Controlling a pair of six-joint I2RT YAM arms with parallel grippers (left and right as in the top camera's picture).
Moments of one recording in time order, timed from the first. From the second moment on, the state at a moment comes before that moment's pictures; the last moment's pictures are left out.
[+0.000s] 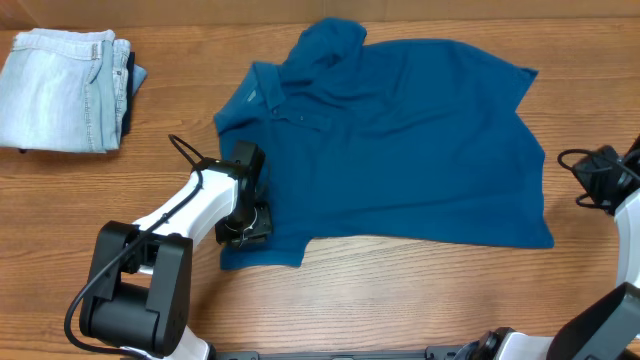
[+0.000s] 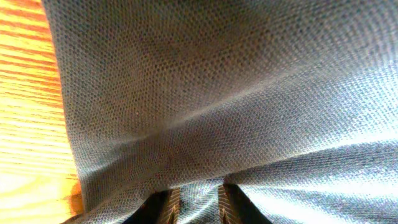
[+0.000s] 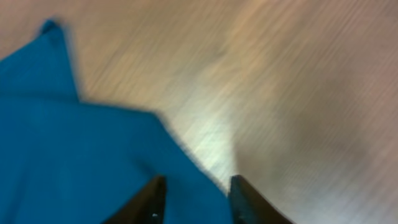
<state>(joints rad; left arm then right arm) -0.26 1.77 0.96 -0.87 0.08 -0.46 -0.57 1.51 1.08 -0.58 -0.08 0.40</state>
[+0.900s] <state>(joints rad) -0.25 1.54 1.38 -0.82 0.09 -0.26 -0.28 1.81 1.32 -0.54 -0.43 0.24</state>
